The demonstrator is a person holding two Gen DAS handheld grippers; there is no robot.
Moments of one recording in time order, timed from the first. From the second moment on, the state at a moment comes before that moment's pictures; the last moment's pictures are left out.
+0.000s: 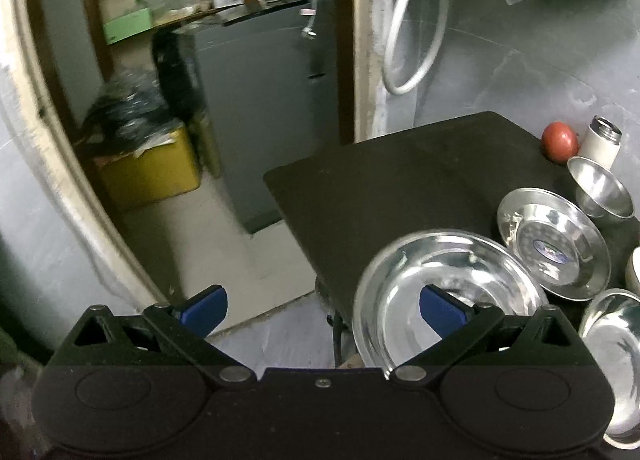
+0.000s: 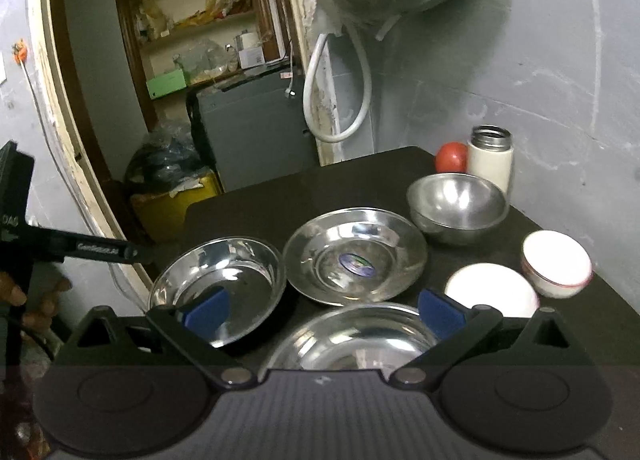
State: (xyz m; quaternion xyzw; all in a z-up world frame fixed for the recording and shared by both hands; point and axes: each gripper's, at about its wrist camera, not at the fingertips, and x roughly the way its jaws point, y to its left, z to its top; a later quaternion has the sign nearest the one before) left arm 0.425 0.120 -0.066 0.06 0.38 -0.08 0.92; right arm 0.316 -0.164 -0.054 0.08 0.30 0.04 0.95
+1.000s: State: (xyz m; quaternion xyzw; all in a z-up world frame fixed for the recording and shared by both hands) left arm 0.475 0.127 -0.110 0.07 0.44 -0.19 0.88; right arm 0.409 -0.108 -0.106 0.10 0.41 0.08 0.90
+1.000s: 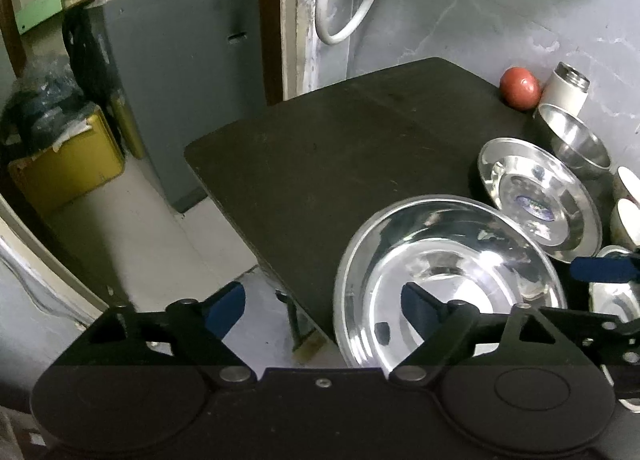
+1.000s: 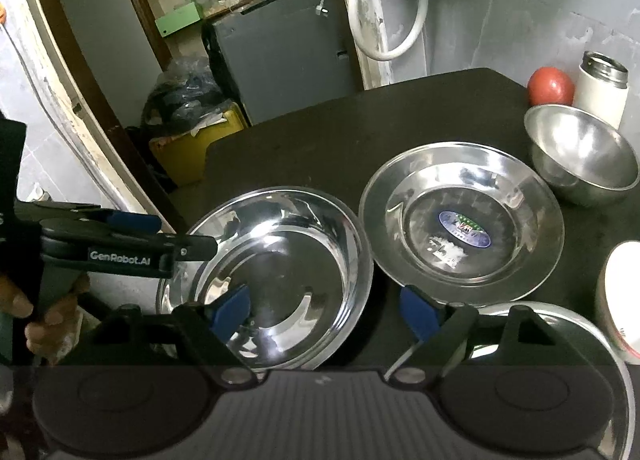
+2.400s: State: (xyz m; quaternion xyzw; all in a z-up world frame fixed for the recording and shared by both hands) left arm 0.439 0.138 -0.088 -0.01 0.44 -0.19 0.88; right arm 0.393 -0.119 -0.108 0.13 0.39 0.07 0.91
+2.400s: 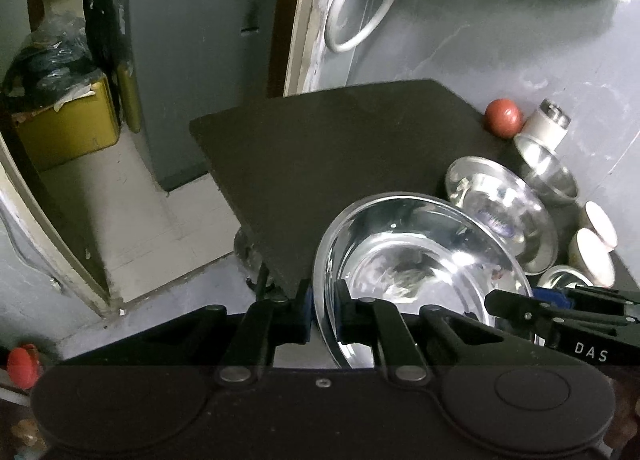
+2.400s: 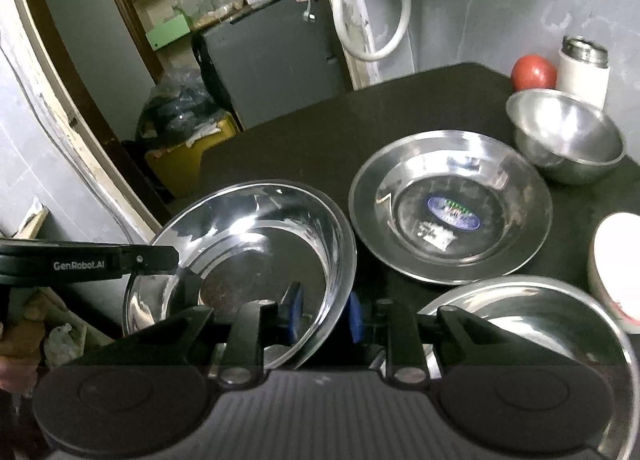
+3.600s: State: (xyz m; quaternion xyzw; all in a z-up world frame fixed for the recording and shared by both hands) left arm 0.365 -0.021 -0.093 0.06 0.45 -0.29 0.84; right arm 0.281 -0.241 -0.105 0.16 0.39 -0.05 0.90
